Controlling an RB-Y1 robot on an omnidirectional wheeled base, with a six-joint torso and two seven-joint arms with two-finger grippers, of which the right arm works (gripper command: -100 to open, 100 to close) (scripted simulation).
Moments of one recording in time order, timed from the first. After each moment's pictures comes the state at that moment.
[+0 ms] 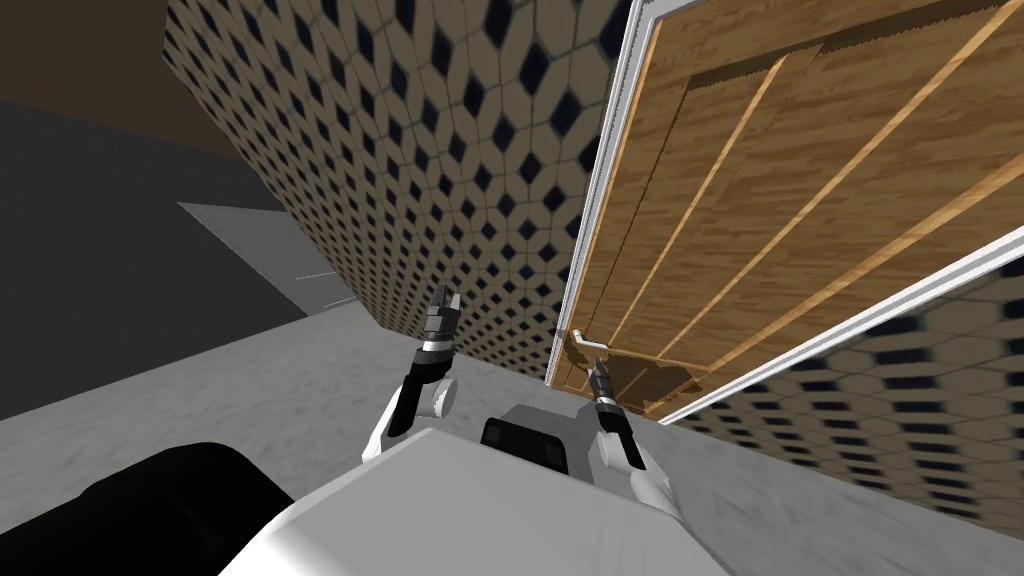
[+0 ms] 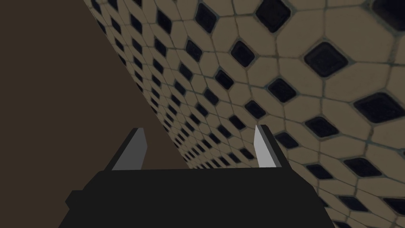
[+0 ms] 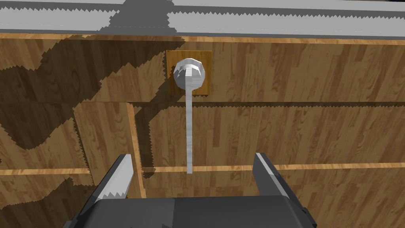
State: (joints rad) arm -0.13 -0.20 -0.04 -0.59 -0.11 -0.83 -0.12
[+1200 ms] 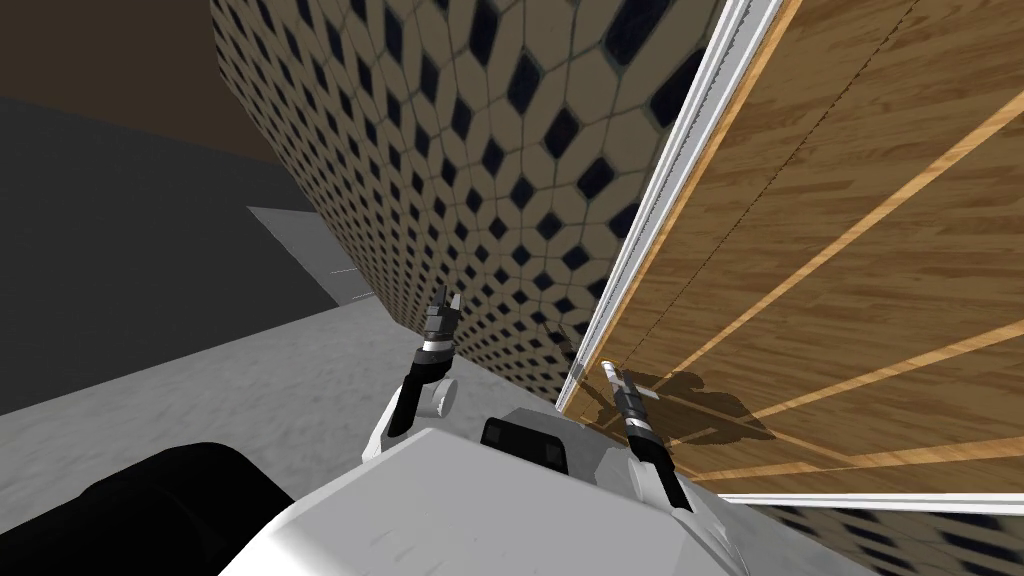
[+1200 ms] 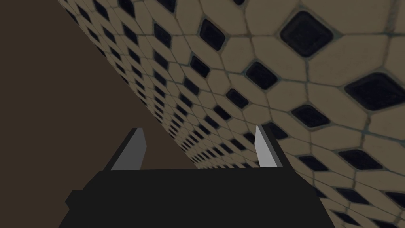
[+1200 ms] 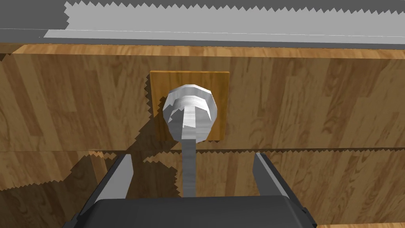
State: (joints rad) arm -0.07 -0.30 -0.08 -0.54 -0.15 -0.91 -0.21
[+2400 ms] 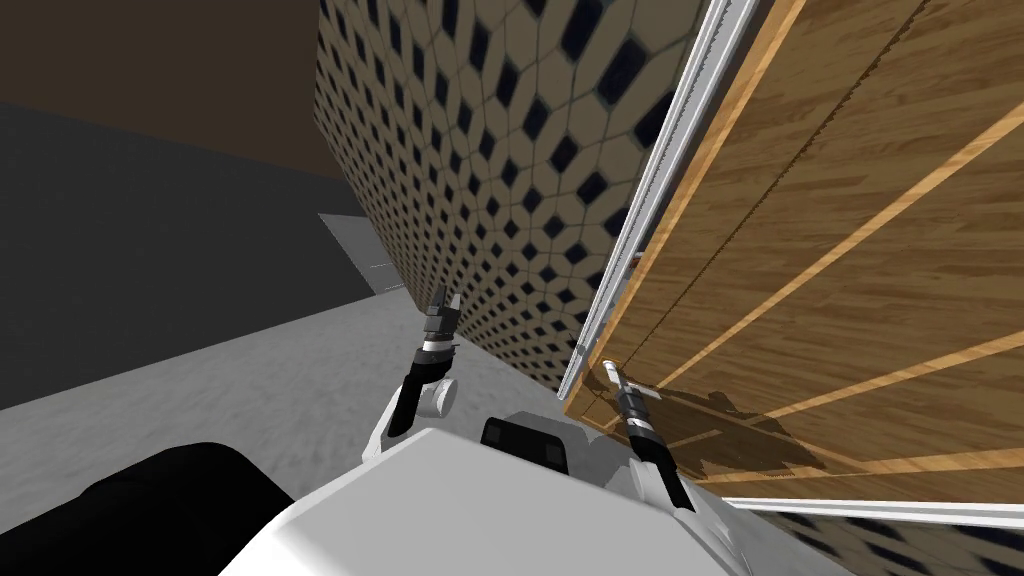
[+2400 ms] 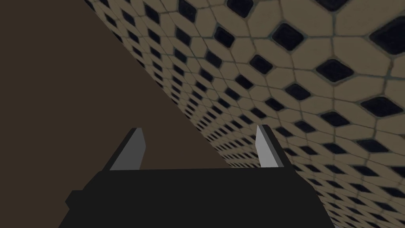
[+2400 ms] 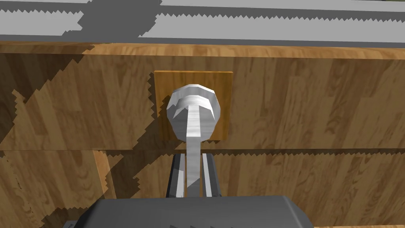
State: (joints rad) arm -0.08 -0.32 -0.07 -0.53 -0.17 -0.90 -0.21
